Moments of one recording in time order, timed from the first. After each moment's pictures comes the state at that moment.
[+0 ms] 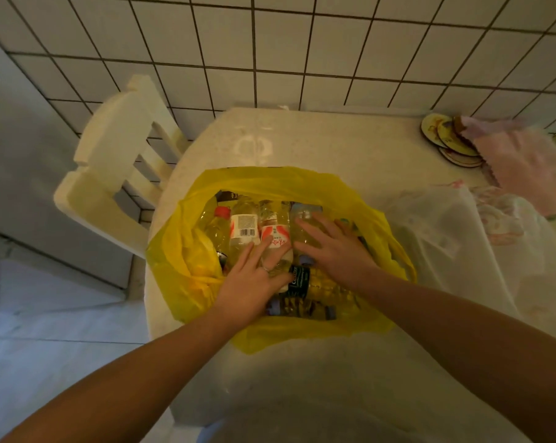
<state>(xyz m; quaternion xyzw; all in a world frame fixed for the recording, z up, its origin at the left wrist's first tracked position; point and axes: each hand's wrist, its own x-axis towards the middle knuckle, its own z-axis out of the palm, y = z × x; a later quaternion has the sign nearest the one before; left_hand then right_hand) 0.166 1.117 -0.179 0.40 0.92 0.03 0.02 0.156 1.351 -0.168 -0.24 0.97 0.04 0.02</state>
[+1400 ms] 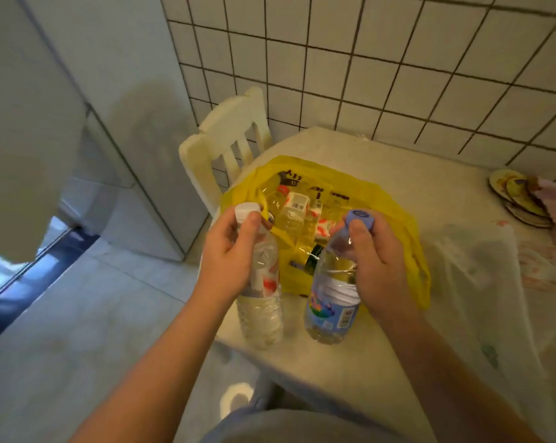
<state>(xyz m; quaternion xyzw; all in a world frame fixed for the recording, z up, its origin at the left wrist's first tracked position) 0.313 1.108 -0.031 -0.09 0.74 0.64 -0.18 0.298 1.300 -0.024 -0.07 0.73 -0.68 -0.08</state>
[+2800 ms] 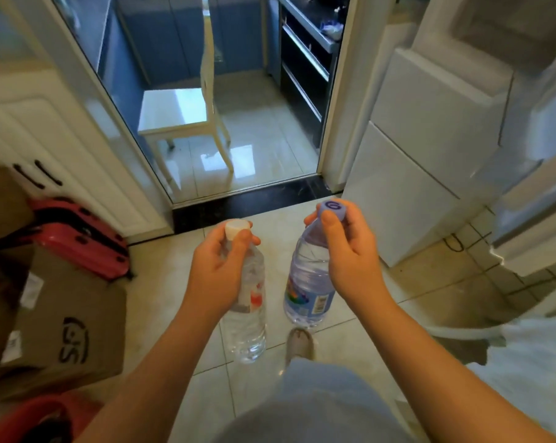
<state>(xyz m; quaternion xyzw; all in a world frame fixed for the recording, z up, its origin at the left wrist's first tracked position) 0.741 0.556 -0.063 -0.42 0.64 0.52 -0.38 0.575 0.640 -0.047 -0.38 0.60 -0.66 0.26</state>
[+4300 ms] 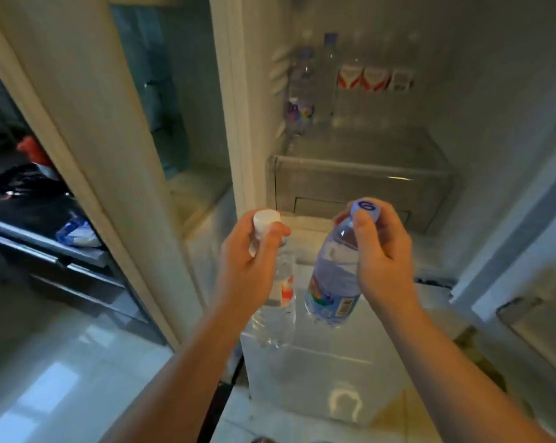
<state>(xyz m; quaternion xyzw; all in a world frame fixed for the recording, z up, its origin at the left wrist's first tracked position) 0.025 0.109 0.027 0.05 0.76 0.60 -0.25 0.003 0.279 0.041 -0.13 0.67 -0.70 -0.21</state>
